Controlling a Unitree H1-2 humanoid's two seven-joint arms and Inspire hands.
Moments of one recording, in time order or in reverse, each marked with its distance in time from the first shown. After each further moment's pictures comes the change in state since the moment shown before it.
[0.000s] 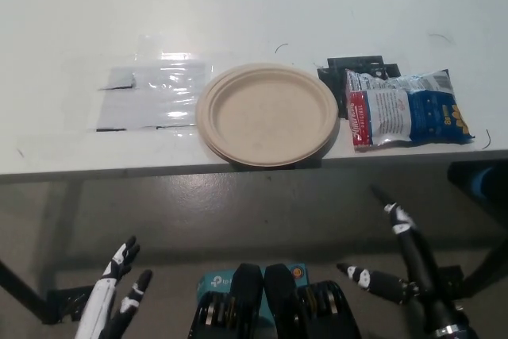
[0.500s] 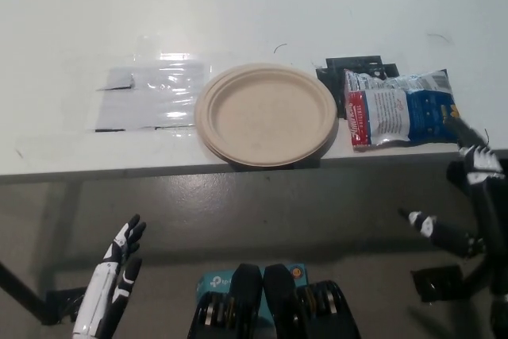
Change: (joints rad) left_arm 0.001 -0.008 0.001 -0.112 -0.058 -0.013 -0.034; right_arm -0.057 -0.104 -0.137 -0.230 -0.173 0.060 -0.013
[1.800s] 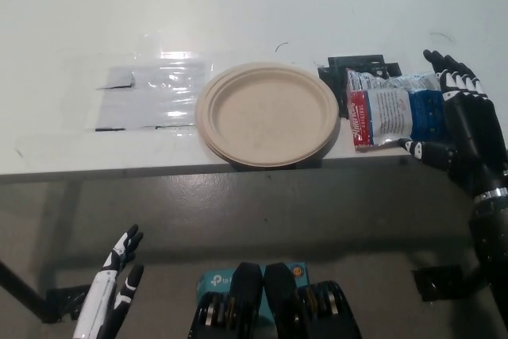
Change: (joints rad) left_arm 0.001 -0.006 0.018 0.062 0.059 -0.023 0.003; right_arm -0.327 -0.052 0.076 0.333 -0.127 0.165 0.011
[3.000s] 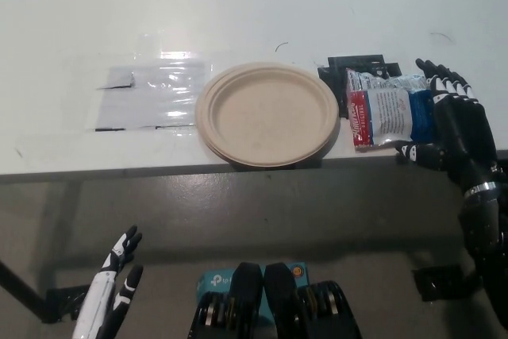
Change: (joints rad) left_arm 0.003 0.000 0.004 0.001 0.003 -0.001 -0.001; right_arm -0.043 -0.002 0.048 0.091 -0.013 0.071 0.001
